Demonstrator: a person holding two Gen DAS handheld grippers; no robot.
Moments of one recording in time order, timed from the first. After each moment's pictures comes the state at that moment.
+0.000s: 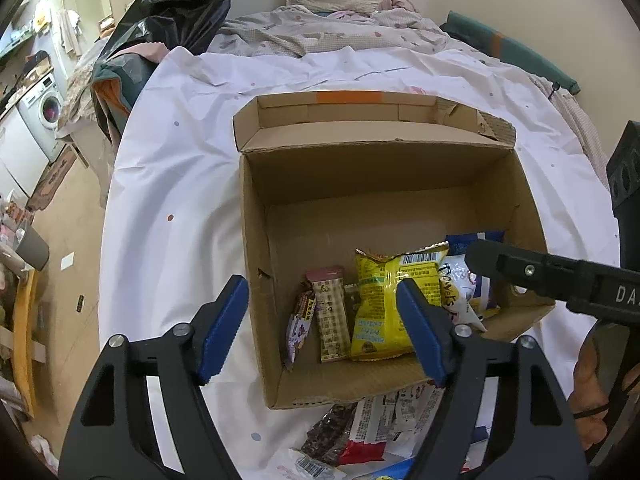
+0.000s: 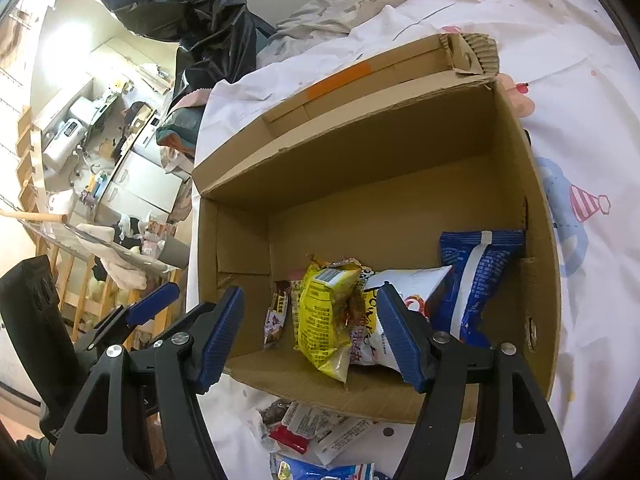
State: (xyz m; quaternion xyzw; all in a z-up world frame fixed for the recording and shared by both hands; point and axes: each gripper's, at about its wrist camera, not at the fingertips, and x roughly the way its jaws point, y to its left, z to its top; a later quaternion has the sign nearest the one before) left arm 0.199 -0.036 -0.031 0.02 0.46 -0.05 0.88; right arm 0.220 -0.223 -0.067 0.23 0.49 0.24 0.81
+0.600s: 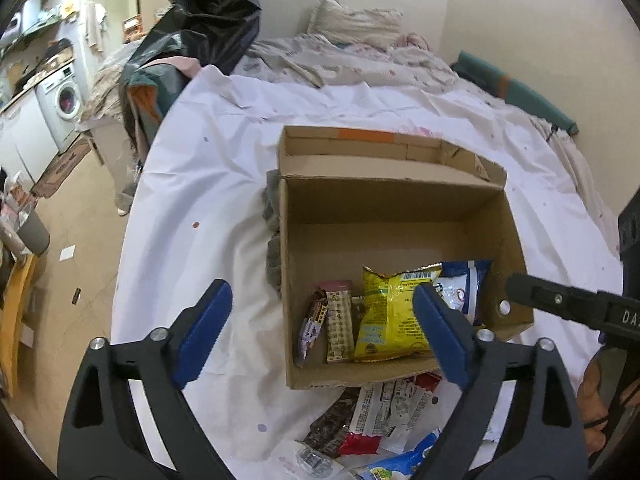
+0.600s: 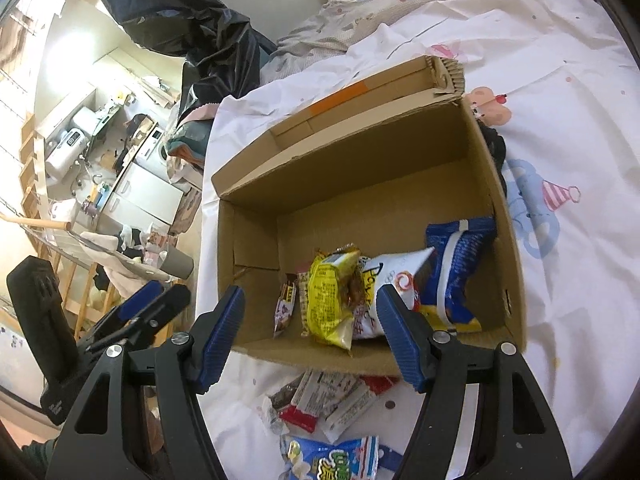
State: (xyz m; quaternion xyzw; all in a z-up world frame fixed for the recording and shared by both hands) left arm 0.163 -0.006 0.001 -0.03 0.41 -0.03 0.91; right arm 0.175 -0.242 -0.042 0.24 0.47 0.23 0.82
